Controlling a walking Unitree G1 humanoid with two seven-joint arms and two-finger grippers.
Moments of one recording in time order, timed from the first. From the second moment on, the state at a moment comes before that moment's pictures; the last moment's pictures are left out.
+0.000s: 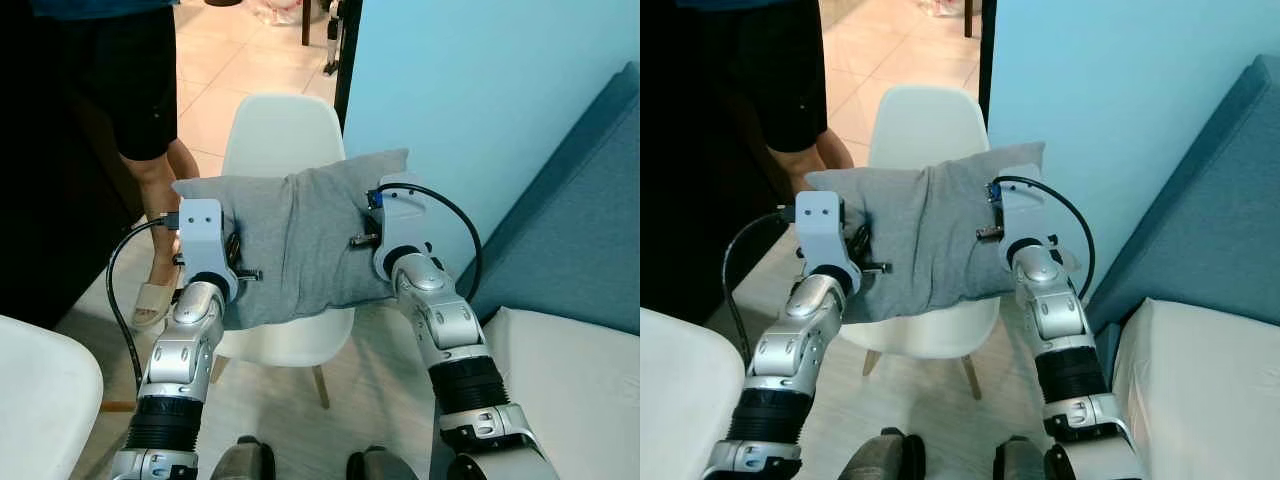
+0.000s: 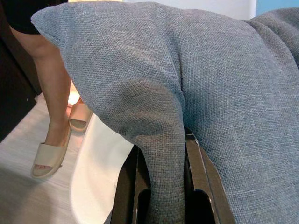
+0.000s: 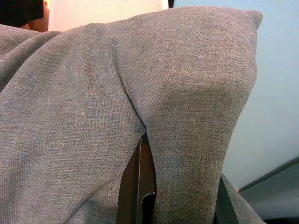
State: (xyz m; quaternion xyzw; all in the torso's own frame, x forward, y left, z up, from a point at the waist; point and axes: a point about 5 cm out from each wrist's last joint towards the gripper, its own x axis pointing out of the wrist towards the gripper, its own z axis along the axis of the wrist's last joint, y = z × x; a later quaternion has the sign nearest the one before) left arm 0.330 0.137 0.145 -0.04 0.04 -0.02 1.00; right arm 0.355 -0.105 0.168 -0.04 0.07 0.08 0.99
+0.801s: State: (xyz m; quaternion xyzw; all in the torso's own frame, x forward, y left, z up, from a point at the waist) left arm 0.329 0.139 0.143 -0.04 0.04 -0.01 1.00; right arm 0.356 -0.104 0.167 -0.04 0.07 0.08 0.99
